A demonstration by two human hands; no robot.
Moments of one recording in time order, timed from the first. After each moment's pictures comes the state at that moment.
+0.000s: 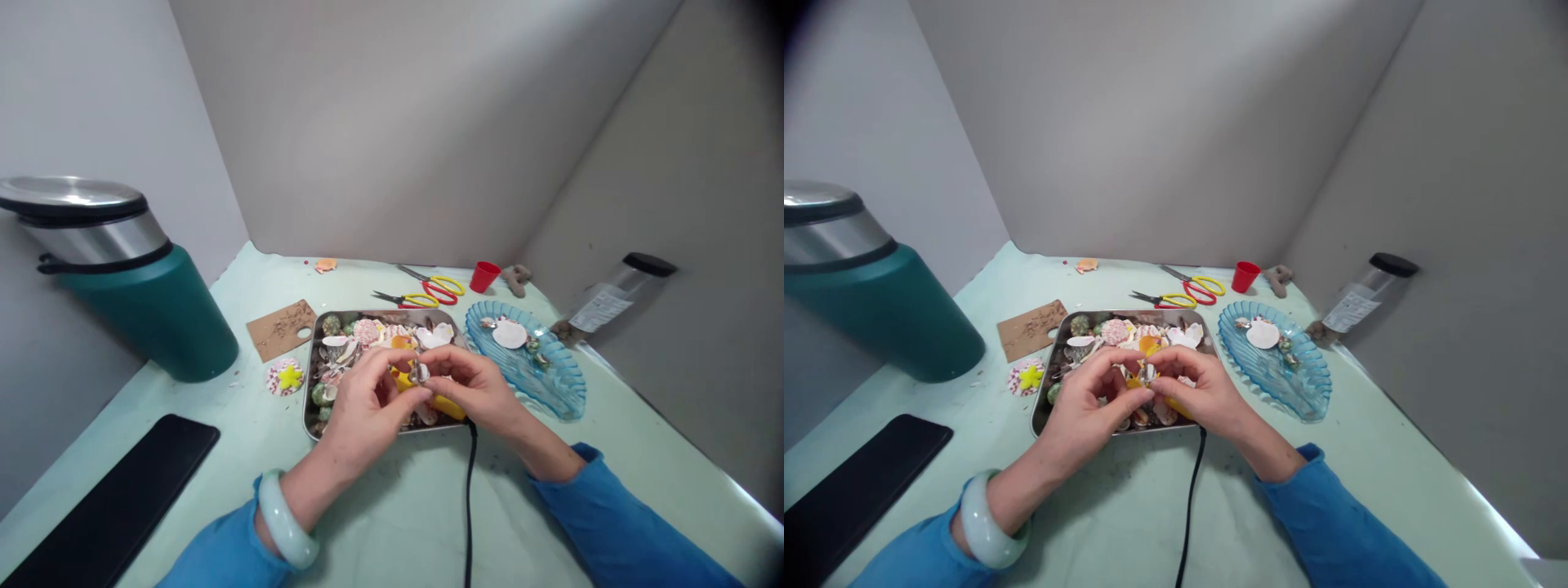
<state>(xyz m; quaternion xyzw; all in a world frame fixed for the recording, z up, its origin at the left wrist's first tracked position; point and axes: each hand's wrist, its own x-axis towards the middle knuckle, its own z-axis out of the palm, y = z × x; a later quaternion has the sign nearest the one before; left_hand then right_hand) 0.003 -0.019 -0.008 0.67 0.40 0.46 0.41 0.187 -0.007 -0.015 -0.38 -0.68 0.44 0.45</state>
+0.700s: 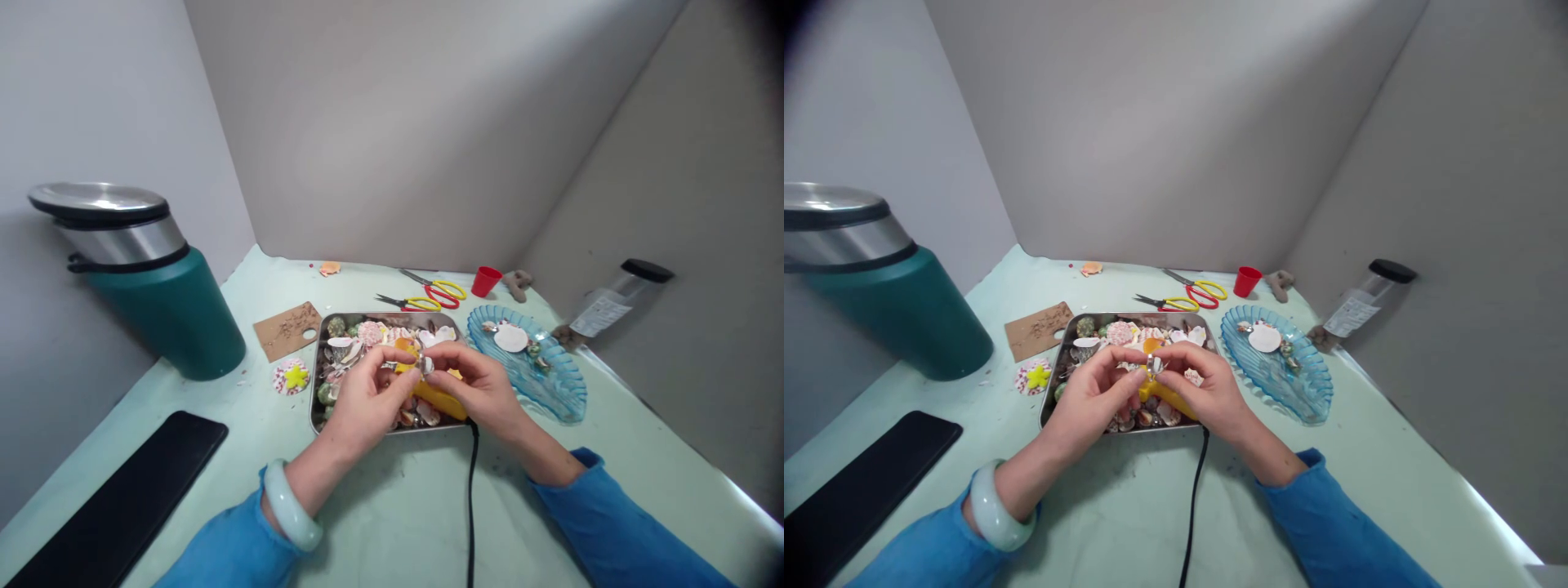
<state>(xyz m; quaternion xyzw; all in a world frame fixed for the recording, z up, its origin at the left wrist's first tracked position) 0.004 -0.017 0.002 0.55 0.42 0.44 0.58 0.186 -0.006 -0.017 -0.39 -0.73 0.26 0.48</state>
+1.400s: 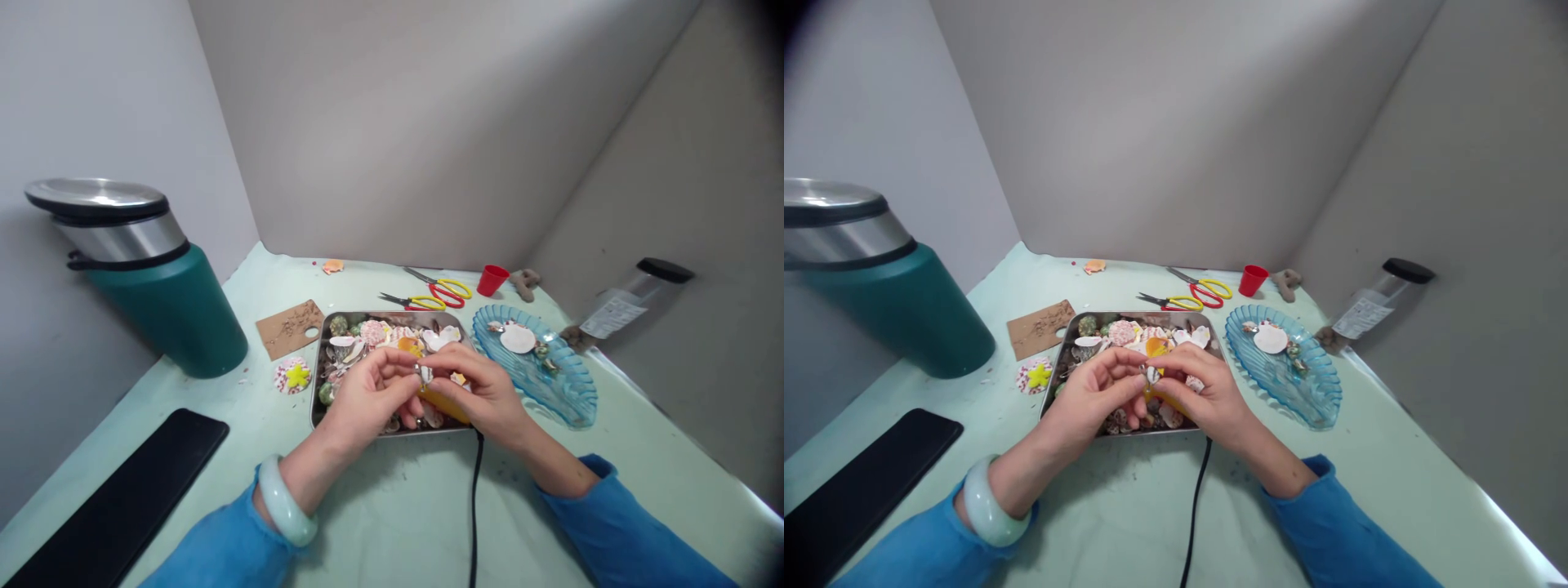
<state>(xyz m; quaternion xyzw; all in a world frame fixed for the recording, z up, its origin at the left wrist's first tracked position) 0.001 -0.013 0.000 0.49 0.34 0.43 0.68 0.187 -0.006 -0.012 -0.33 -0.79 0.21 0.46</state>
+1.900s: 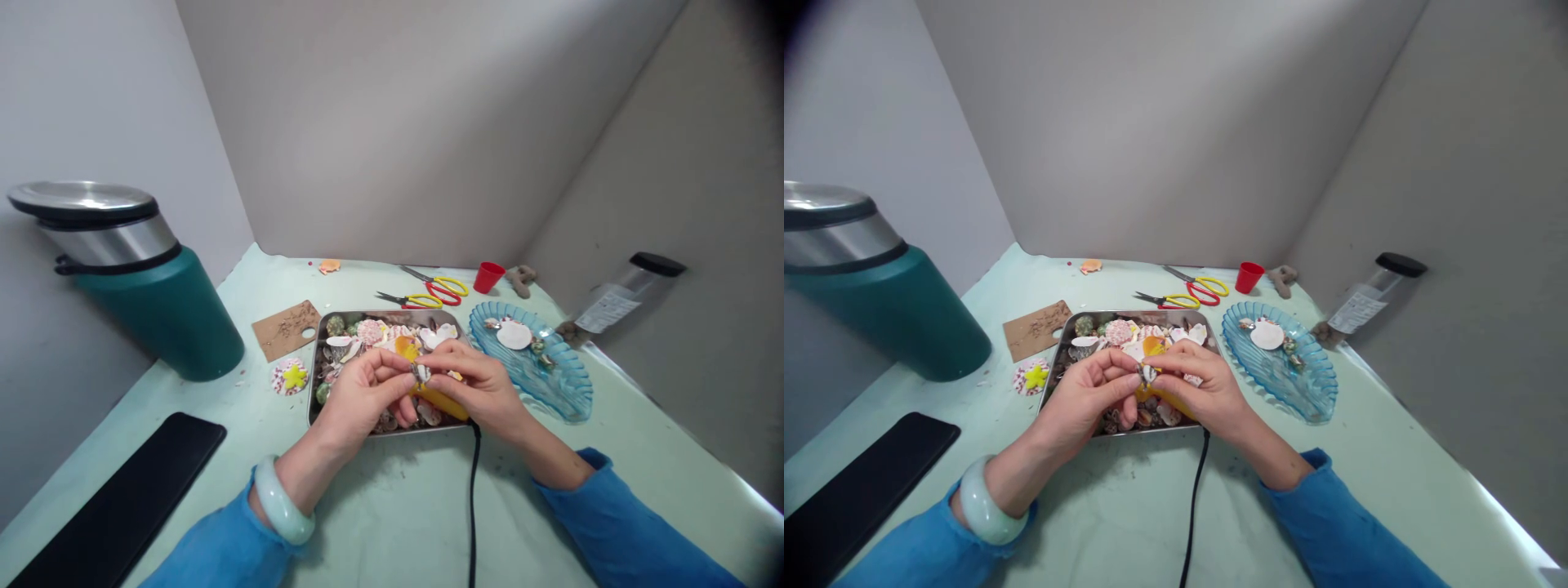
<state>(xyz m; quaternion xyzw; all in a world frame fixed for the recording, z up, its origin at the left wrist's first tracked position) -0.002 -0.010 -0.005 0.47 0.33 0.43 0.70 0.188 -0.003 -0.015 -0.33 -0.76 0.27 0.49</state>
